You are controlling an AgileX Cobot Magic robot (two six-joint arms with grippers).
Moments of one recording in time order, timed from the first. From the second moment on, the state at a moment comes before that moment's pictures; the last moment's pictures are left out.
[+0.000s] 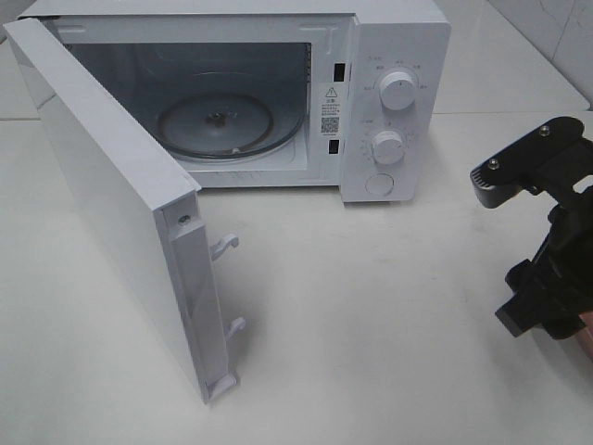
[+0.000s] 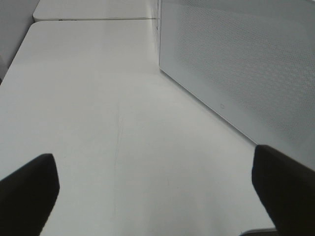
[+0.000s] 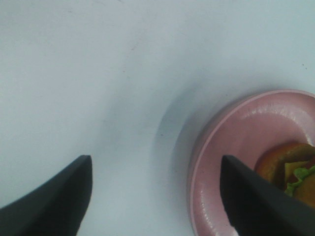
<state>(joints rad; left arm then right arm) -0.03 0.00 -0.52 -0.06 1.07 0.03 0.57 1.27 -0.64 -0.47 0.78 0.44</state>
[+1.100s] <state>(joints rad) -0.03 0.00 -0.52 -0.06 1.07 0.03 0.45 0.49 -0.60 -0.14 0.97 0.12</state>
